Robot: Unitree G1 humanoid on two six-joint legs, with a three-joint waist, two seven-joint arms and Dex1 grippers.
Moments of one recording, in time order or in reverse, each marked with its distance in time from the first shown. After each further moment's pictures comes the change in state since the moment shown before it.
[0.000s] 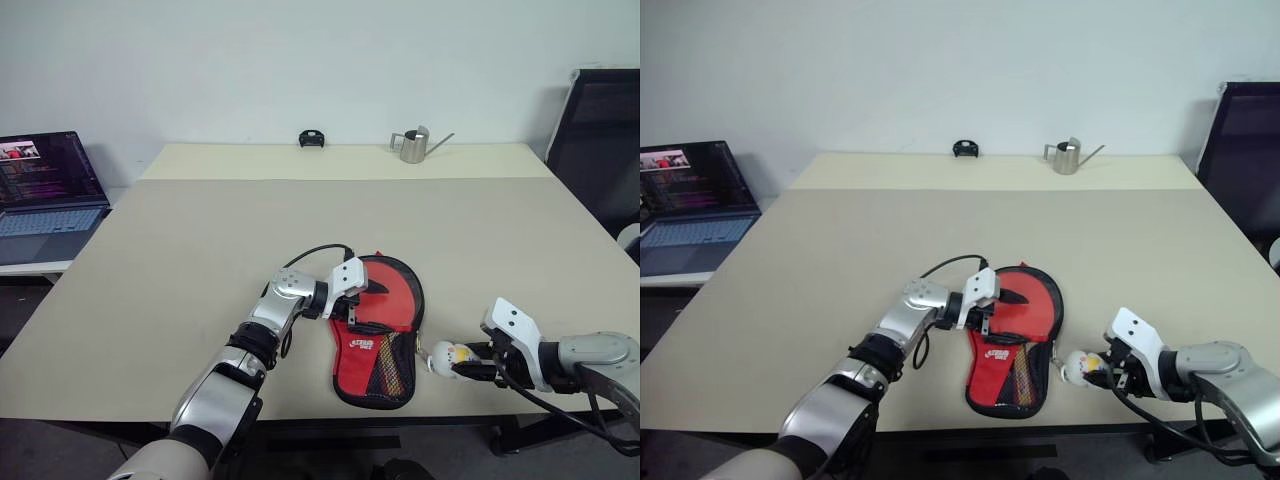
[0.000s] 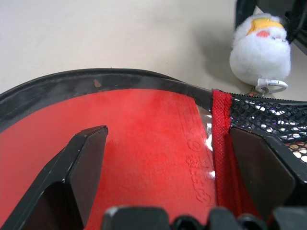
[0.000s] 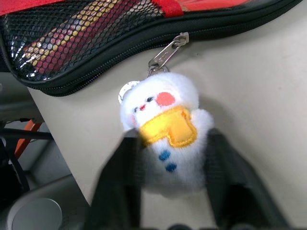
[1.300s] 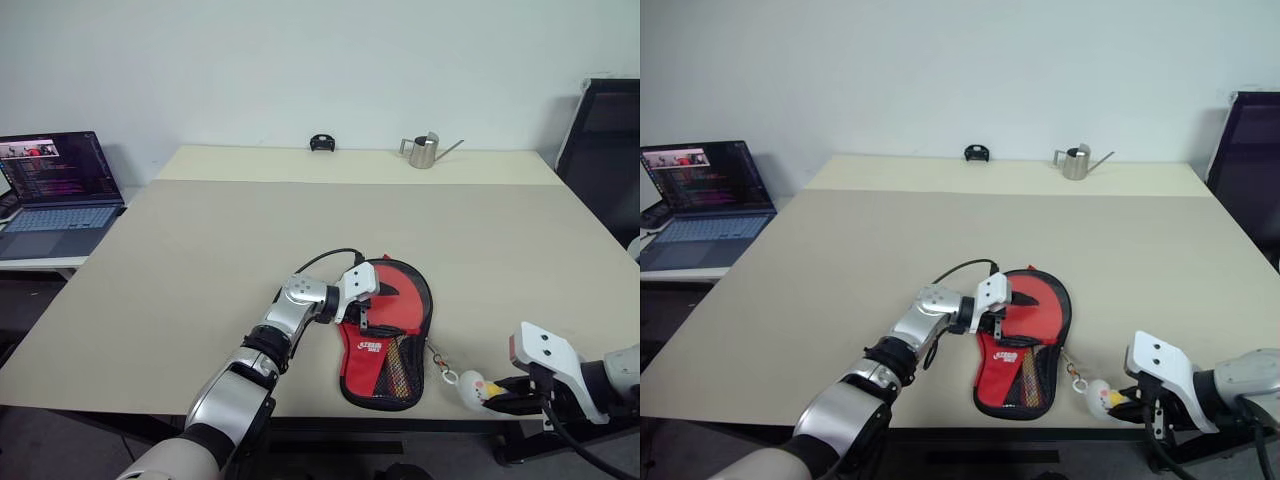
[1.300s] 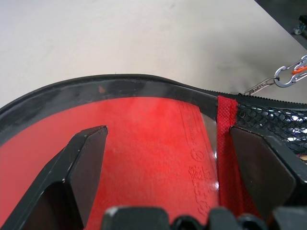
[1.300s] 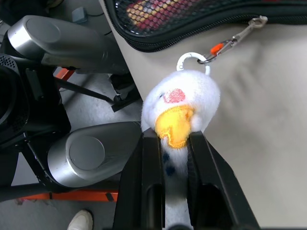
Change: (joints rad) left arm -0.020 -0.082 0.000 0.110 0.042 -0.098 0.057; right arm 0.230 -0.221 -0.205 -0.221 0.079 0.001 0.181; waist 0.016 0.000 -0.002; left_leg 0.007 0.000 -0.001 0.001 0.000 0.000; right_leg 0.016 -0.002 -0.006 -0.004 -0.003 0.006
